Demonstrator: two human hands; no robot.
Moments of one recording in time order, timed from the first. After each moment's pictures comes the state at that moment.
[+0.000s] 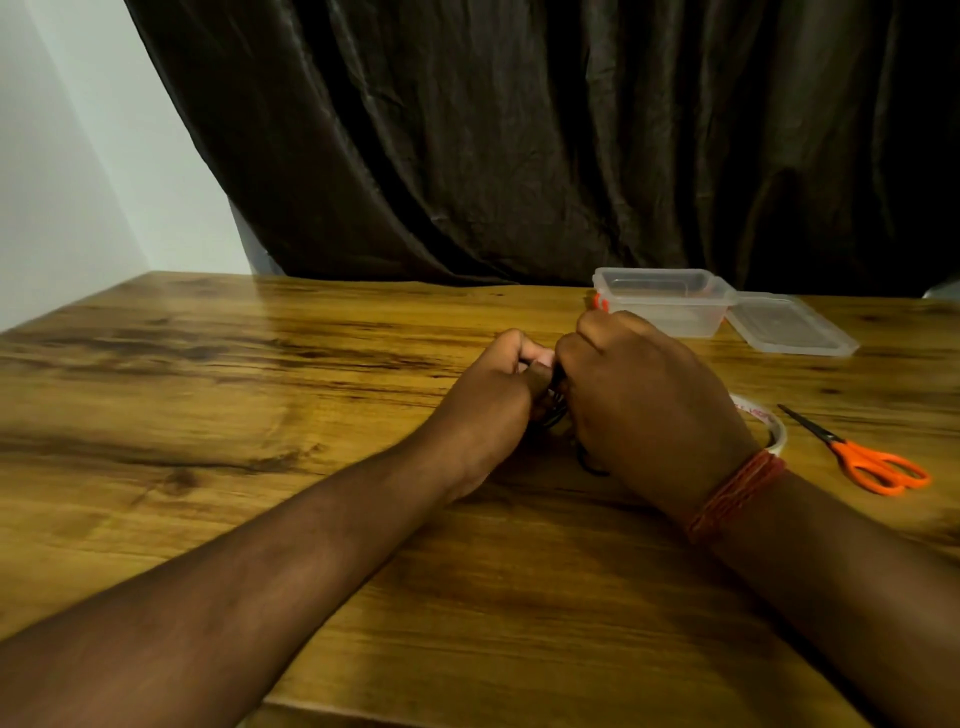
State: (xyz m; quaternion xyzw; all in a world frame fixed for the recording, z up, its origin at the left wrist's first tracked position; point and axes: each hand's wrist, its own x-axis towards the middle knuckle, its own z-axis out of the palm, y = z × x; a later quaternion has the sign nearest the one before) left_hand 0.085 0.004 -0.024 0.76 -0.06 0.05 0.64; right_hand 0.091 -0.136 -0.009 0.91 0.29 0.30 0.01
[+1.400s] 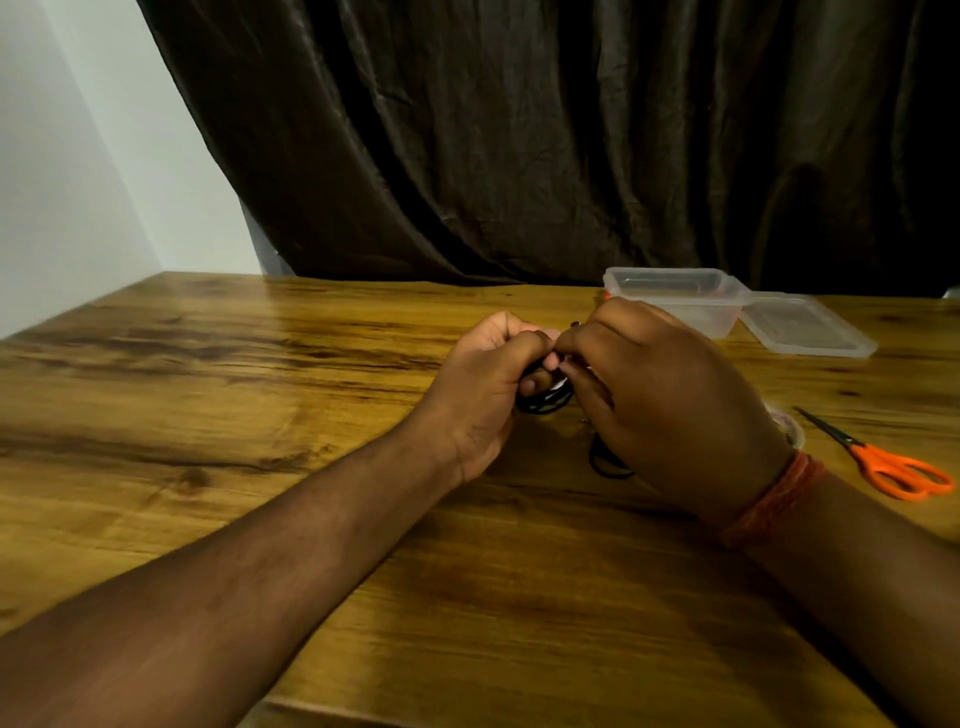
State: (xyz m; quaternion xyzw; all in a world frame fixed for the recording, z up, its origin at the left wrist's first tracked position) left_hand 0.090 0.013 -0.013 0.62 -0.09 0.04 0.78; right_hand 0.087 -0.141 -0.001 0.87 0.35 0.34 -0.10
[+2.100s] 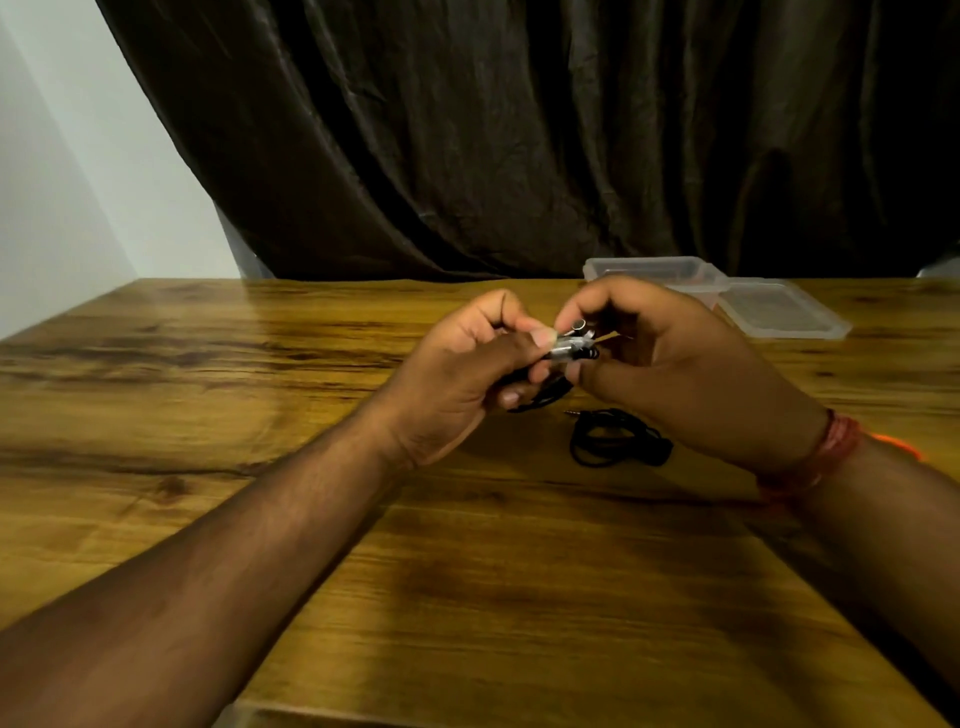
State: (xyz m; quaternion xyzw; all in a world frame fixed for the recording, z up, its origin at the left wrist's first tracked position) left_hand 0.088 0.026 -0.010 0.62 -0.27 -0.02 0.74; right_hand 0.098 -0.170 0.003 0.76 0.38 0.05 -0.52
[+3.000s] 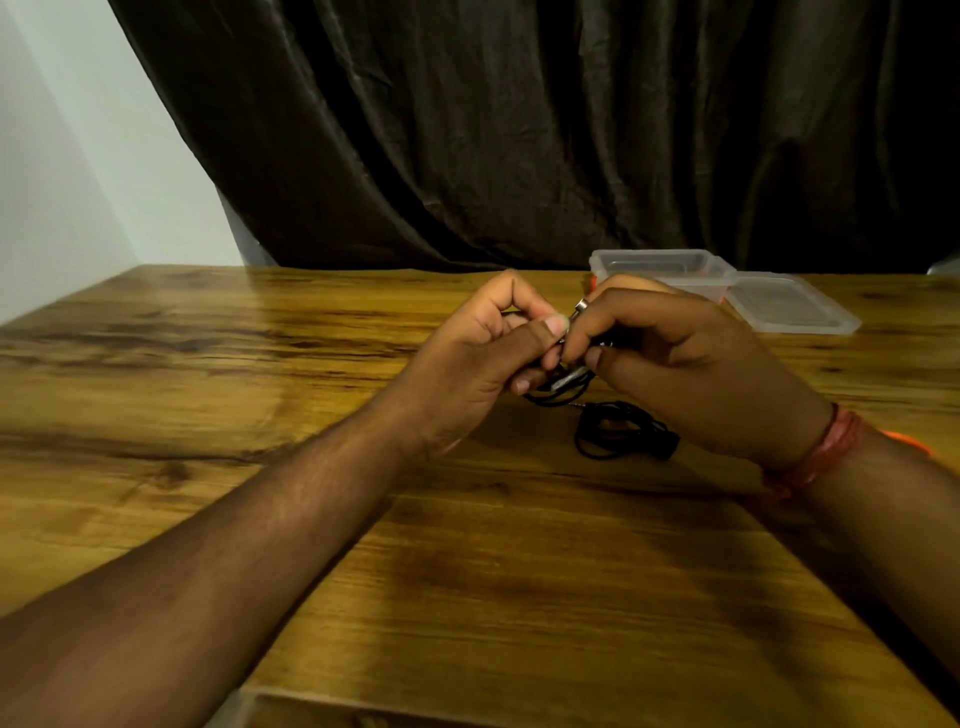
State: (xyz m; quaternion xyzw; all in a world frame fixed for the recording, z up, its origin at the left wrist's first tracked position) left_hand 0.094 0.025 -0.015 0.67 -0.28 0.03 0.69; right_hand 0.102 -0.171 0.002 0.78 0.45 0.14 -0.42
